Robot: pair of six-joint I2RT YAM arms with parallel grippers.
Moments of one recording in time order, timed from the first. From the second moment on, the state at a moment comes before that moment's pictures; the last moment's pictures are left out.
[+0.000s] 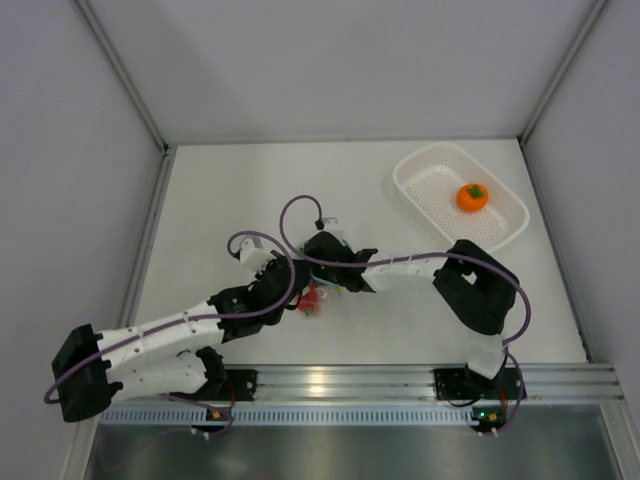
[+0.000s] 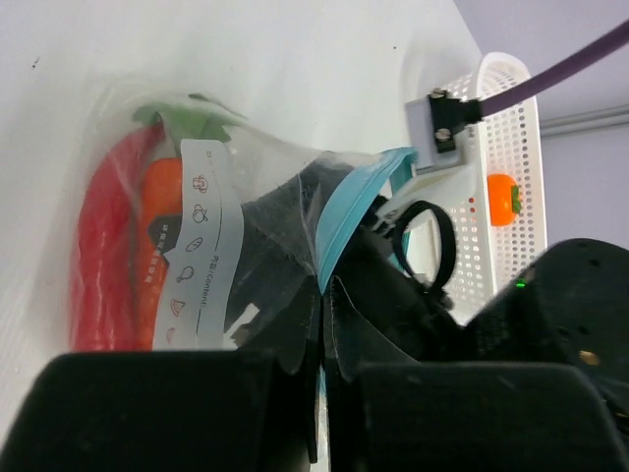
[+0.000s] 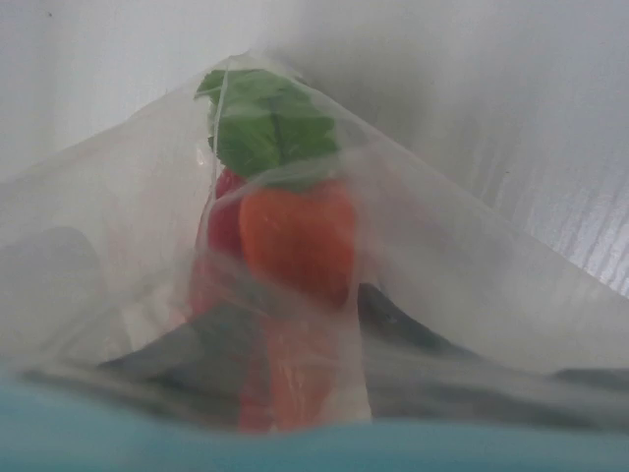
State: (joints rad) left arm -1.04 1.02 0.62 -0.20 -0.74 -1.40; right arm 0.99 1.84 1.10 -0.05 0.22 0.80
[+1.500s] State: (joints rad) left arm -1.04 1.11 0.74 -0.23 -0.79 -1.00; right arm 1.01 1.69 1.13 -0.18 0.31 0.61
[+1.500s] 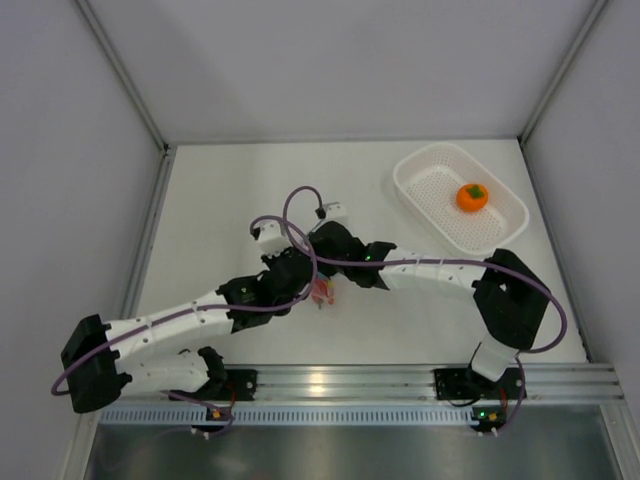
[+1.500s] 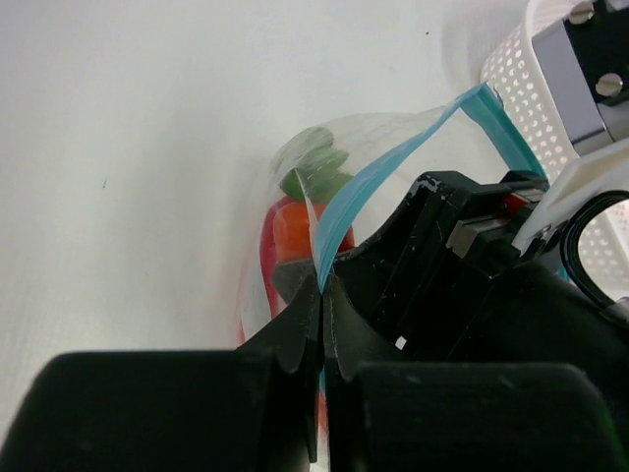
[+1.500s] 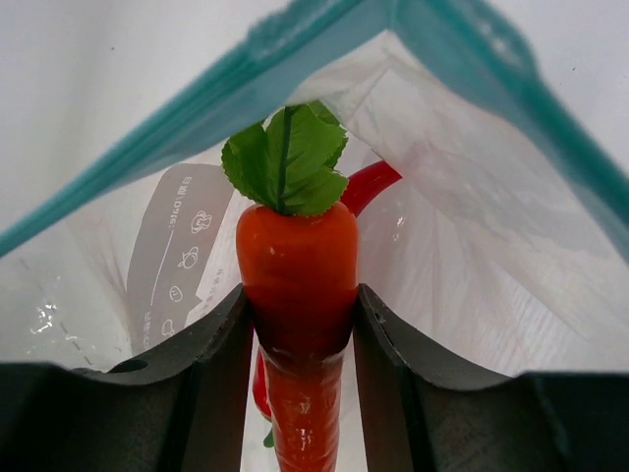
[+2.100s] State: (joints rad) left arm -1.04 1.07 0.82 -0.32 -0.82 -0.77; right arm 1.01 1.54 1.09 -0.15 0.30 0.58
